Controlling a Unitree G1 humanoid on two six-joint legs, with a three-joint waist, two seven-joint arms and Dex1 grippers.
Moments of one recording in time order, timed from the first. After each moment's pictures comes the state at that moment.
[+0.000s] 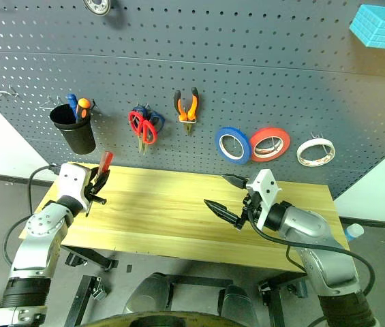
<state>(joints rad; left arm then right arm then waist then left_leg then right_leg) -0.06 0.41 0.17 -0.02 -0.08 0.11 -0.36 0.02 -0.54 0.02 -0.36 0.48 0.34 0.80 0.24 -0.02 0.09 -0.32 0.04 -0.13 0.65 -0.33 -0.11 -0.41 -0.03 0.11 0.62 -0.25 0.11</state>
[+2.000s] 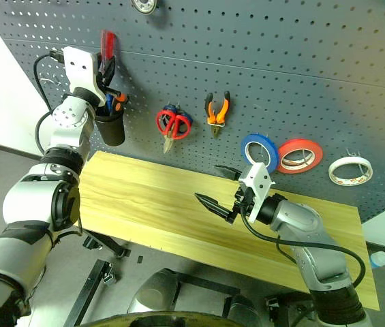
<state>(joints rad) -1.15 0.39 0.15 1.21 0.01 -0.49 -0.24 -0.01 -0.50 0.03 -0.44 0.47 0.34 0.76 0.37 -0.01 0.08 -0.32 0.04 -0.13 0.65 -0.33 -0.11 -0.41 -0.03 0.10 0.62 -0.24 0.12</state>
